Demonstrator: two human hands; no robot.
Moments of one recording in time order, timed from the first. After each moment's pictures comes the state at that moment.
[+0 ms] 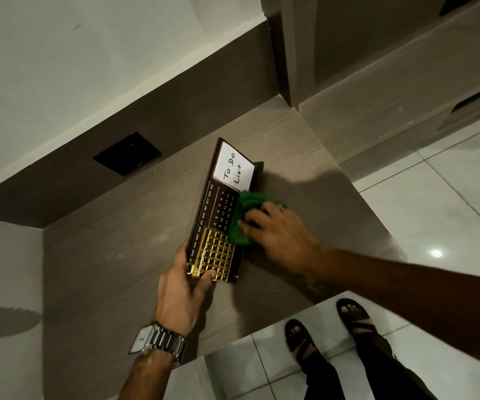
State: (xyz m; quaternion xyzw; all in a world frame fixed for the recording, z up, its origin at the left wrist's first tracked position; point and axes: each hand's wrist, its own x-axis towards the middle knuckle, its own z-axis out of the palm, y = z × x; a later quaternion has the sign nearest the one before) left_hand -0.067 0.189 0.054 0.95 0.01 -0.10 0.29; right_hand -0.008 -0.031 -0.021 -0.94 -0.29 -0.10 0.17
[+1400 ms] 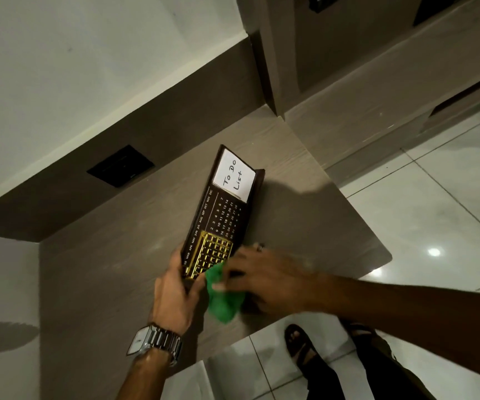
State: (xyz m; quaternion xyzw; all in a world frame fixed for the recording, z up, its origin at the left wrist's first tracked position) left_hand -0.063 0.179 0.059 0.96 0.00 -0.10 0.28; right_hand -0.056 -0.030 0.020 -0.86 -0.44 0.05 0.27
